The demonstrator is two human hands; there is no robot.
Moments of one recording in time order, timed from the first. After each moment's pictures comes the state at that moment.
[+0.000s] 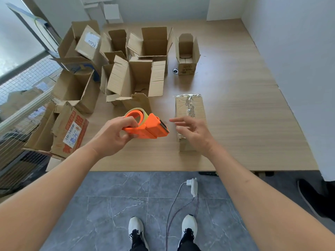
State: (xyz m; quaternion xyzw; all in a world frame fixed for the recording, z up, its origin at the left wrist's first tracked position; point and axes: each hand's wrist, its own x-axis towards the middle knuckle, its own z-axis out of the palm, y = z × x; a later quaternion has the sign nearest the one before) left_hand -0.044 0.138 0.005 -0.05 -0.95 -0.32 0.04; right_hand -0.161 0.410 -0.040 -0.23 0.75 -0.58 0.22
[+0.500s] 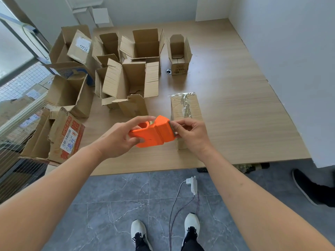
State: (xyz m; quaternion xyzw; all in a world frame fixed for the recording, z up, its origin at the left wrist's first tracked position) left_hand -0.050 0.150 0.012 -0.07 -0.91 -0.39 -0.09; right_hand -0.136 0.397 -0.042 -0.10 0.69 -0.70 0.15
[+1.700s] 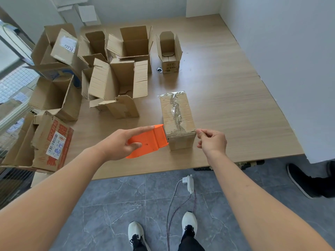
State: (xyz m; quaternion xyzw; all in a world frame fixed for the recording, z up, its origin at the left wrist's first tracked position) left_hand -0.077 0.158 -0.037 -0.06 -0.93 -0.33 -0.15; right_hand -0.155 0.466 -0.094 0.22 0.76 -0.61 0.08
